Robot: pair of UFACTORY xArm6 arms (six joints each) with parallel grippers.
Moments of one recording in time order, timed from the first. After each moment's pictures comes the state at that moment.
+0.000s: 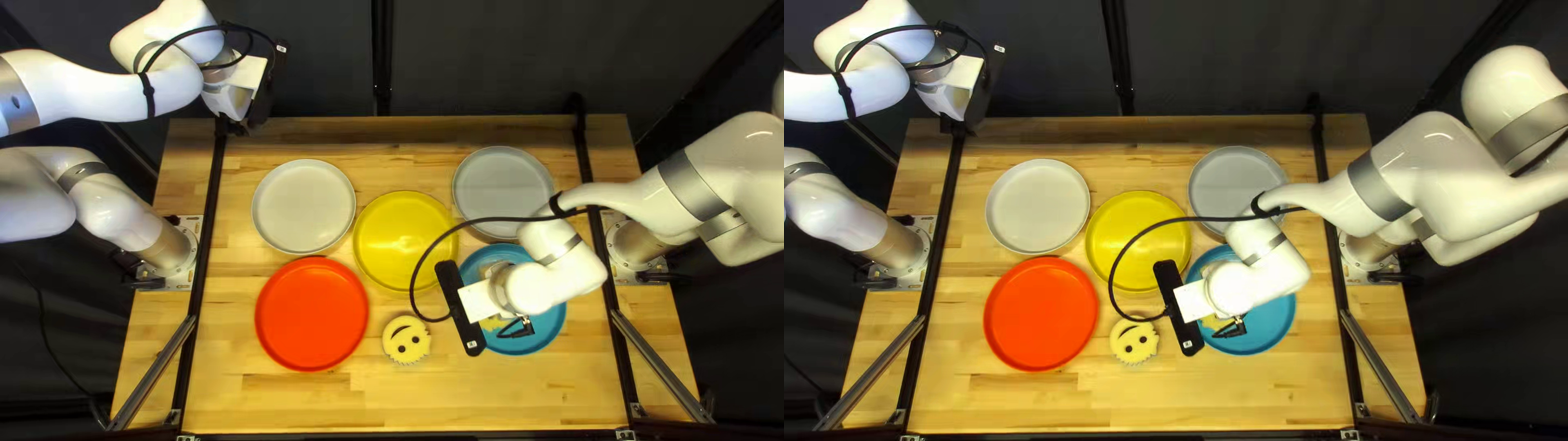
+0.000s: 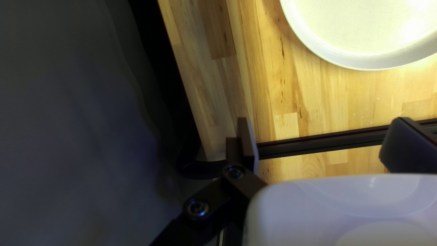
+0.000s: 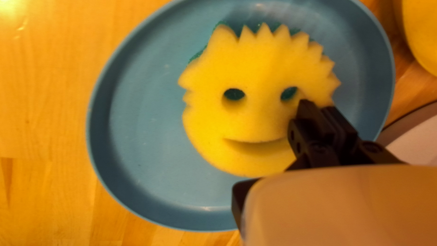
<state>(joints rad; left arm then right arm) 0.81 -0.64 -0.49 0.02 1.03 1.06 0.39 -0.04 -0.61 -0.30 0.77 0.26</state>
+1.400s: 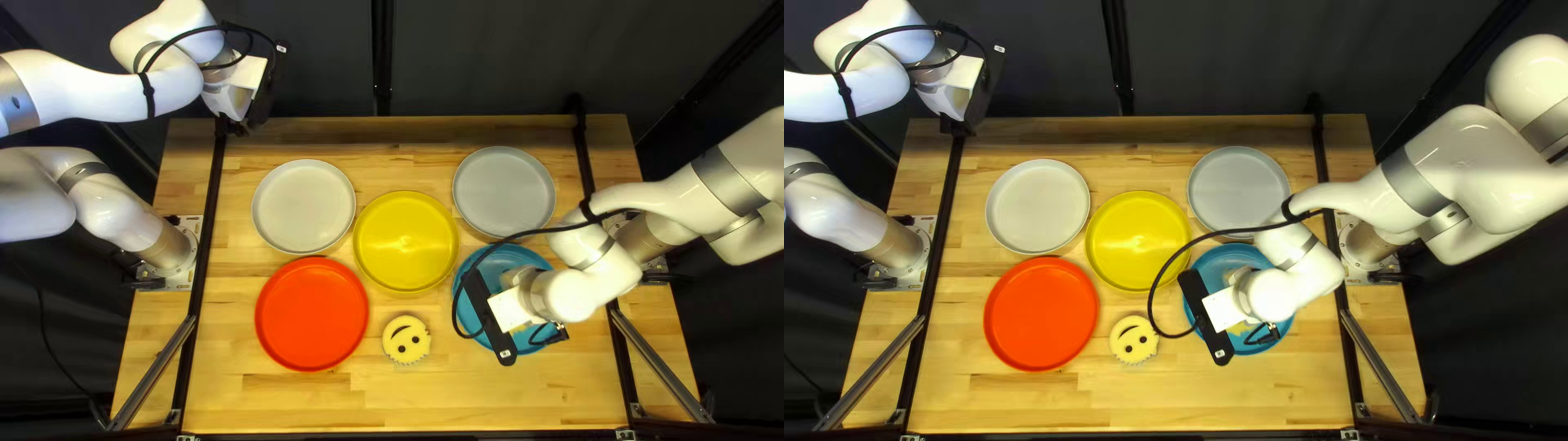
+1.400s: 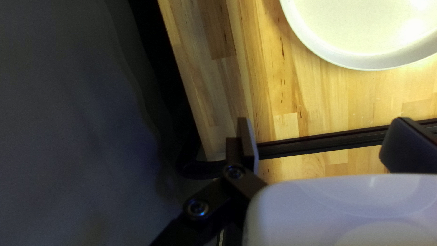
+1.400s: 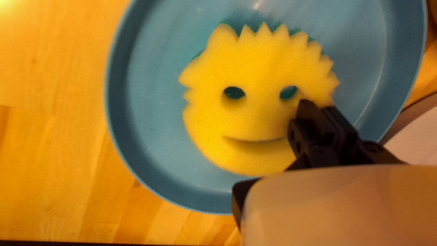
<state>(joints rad) 0.81 -0.64 -0.49 0.02 1.03 1.06 0.54 -0.10 -0.55 -0.33 0.76 0.34</state>
